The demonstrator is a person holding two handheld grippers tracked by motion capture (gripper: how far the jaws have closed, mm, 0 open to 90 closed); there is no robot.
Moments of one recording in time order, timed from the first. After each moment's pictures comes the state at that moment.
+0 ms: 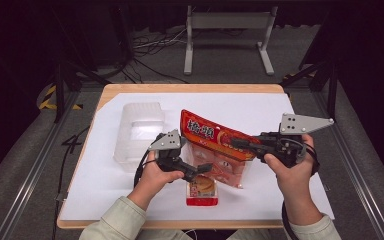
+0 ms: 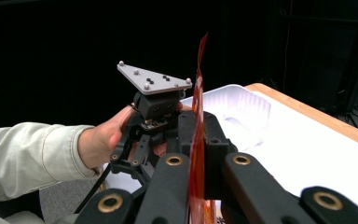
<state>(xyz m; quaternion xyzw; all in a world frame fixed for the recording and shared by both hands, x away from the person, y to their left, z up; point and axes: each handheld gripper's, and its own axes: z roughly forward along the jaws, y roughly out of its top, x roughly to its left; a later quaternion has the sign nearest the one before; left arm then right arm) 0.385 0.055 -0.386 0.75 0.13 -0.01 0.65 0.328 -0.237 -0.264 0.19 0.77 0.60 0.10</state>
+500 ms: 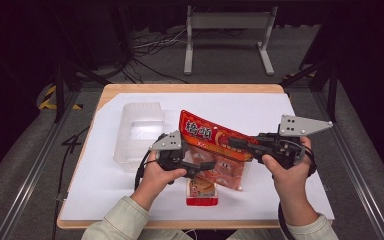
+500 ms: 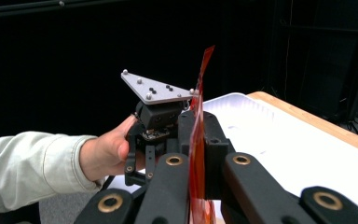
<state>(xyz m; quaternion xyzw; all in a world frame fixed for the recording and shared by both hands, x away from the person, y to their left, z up) 0.383 0.052 -0.385 0.75 0.12 -0.02 0.65 0.327 -0.233 -0.267 0.19 0.75 0.62 0.10</state>
